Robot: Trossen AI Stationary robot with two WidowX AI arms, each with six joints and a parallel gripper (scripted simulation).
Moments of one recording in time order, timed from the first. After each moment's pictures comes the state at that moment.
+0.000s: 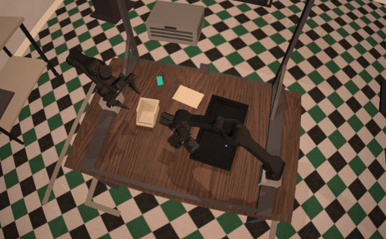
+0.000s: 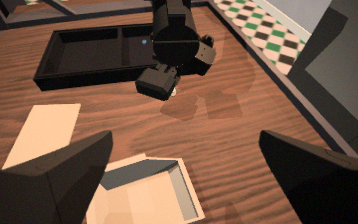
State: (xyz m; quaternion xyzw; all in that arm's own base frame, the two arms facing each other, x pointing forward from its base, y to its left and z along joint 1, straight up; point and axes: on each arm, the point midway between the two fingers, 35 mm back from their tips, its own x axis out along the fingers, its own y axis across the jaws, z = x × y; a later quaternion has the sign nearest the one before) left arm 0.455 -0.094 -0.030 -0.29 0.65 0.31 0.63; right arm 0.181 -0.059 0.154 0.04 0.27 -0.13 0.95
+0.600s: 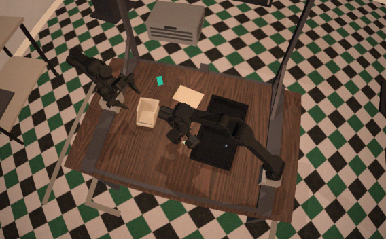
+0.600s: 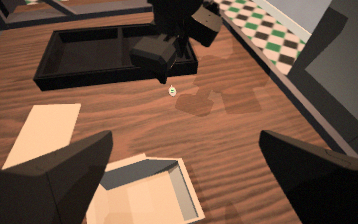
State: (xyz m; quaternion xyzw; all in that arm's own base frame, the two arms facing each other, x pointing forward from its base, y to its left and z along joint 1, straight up) left arm 0.455 -0.094 0.029 -0.29 0.64 0.31 0.64; right arm 0.181 -0.059 0.154 0.04 0.27 -0.13 0.95
